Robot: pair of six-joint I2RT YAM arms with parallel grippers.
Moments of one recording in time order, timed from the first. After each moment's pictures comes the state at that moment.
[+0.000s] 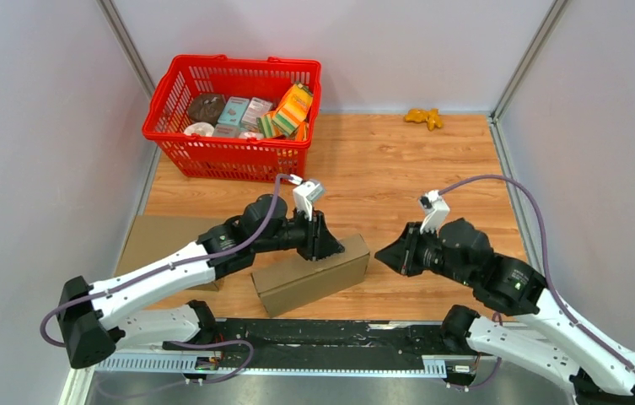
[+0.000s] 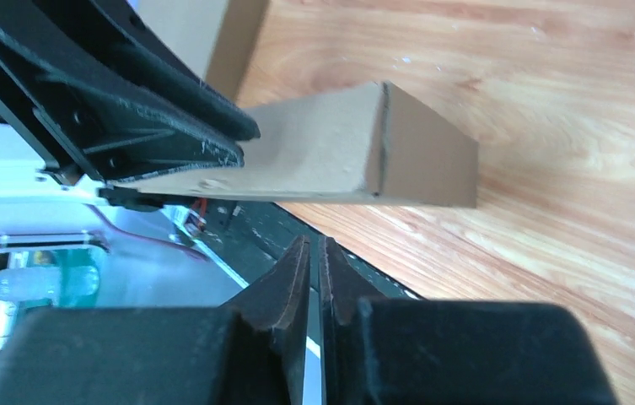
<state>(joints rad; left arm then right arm) -0.98 1.09 0.83 -0.10 0.26 -0.60 0.98 0.59 0.82 -0.73 0.09 0.82</state>
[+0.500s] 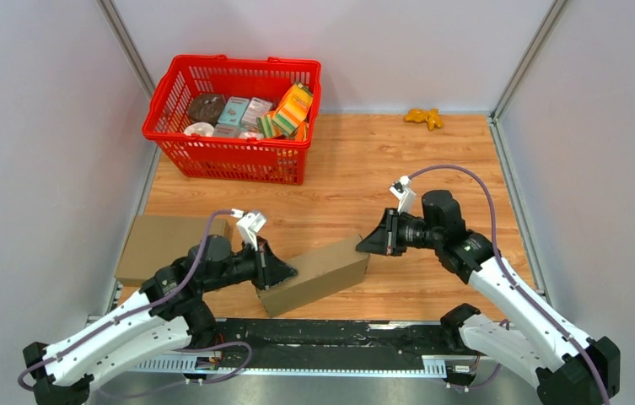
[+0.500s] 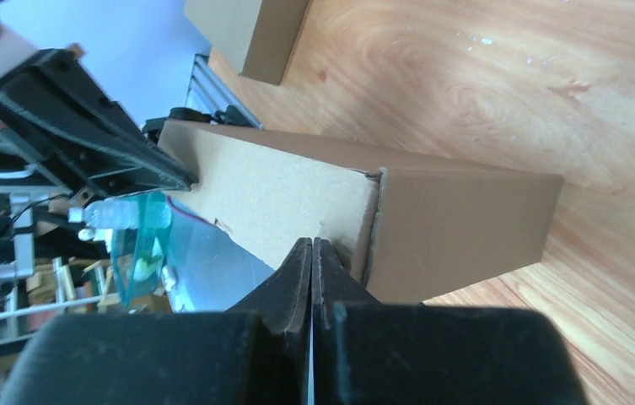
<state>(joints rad) -0.94 0.57 0.61 -0.39 0.16 -0.69 0.55 0.88 0.74 -0.39 -0.59 0.69</state>
